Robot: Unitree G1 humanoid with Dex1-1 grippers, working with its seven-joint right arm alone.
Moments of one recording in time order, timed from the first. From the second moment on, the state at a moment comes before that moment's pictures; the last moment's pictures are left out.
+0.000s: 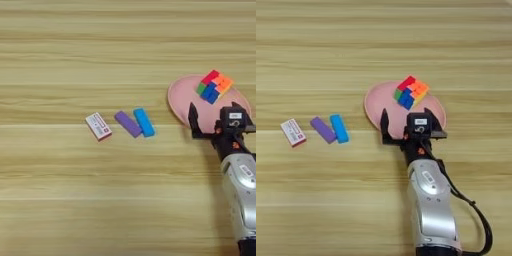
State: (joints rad) arm 0.05 -0.14 -0.16 -0.02 0.03 -0.01 0.09
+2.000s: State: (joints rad) arm -0.21 -0.24 -0.21 0.23 0.06 0.33 0.13
